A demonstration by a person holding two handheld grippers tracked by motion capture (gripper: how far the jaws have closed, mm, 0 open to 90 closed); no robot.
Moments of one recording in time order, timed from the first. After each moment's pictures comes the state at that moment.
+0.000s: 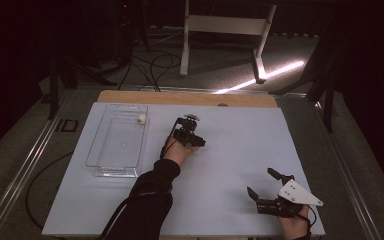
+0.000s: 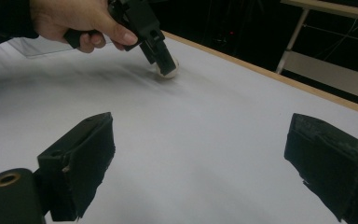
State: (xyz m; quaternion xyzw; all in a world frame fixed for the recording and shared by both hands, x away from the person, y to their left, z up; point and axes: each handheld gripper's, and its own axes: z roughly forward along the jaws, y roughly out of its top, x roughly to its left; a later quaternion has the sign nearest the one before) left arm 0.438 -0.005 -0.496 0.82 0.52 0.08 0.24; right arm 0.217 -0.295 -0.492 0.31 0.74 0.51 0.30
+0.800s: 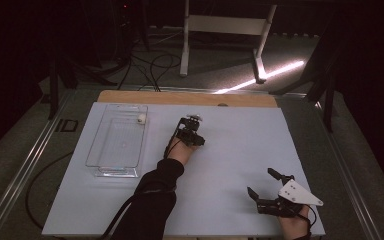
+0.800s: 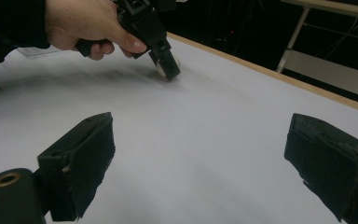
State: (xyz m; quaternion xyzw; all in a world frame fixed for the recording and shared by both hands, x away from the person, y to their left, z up) left arm 0.446 -0.013 -0.504 0.82 0.52 0.10 0.23; right arm 0.217 -0.296 -0.492 0.32 0.74 0.51 0.30
